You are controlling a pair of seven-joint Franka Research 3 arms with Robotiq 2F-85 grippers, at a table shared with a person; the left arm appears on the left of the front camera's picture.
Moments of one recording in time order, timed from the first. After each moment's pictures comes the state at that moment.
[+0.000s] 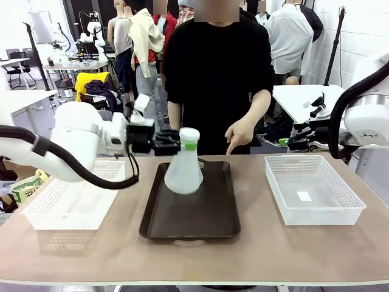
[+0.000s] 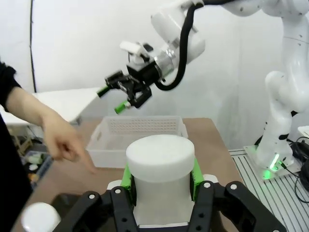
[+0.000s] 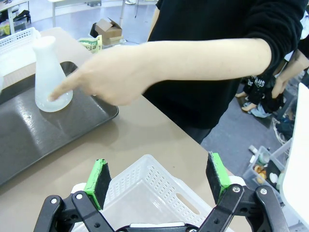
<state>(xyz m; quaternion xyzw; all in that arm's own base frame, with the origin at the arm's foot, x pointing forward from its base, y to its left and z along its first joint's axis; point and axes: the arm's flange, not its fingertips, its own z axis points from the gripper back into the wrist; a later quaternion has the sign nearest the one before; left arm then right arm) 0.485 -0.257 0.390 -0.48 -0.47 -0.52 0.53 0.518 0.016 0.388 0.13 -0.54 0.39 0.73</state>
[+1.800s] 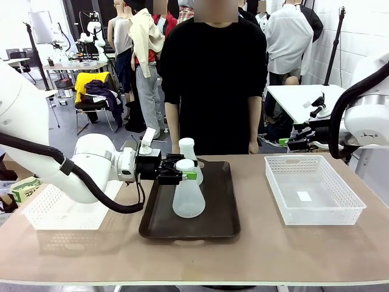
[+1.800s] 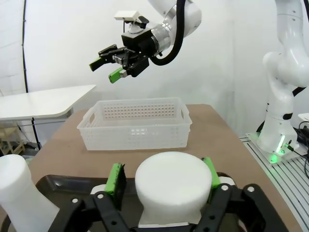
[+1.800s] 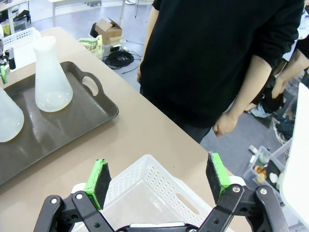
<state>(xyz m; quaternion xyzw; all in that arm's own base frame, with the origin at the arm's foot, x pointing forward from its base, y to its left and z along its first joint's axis) 0.507 -0.257 0.295 -0.50 -0.48 -0.52 0.50 0.518 0.016 0.388 0.13 -0.54 0.39 0.73</state>
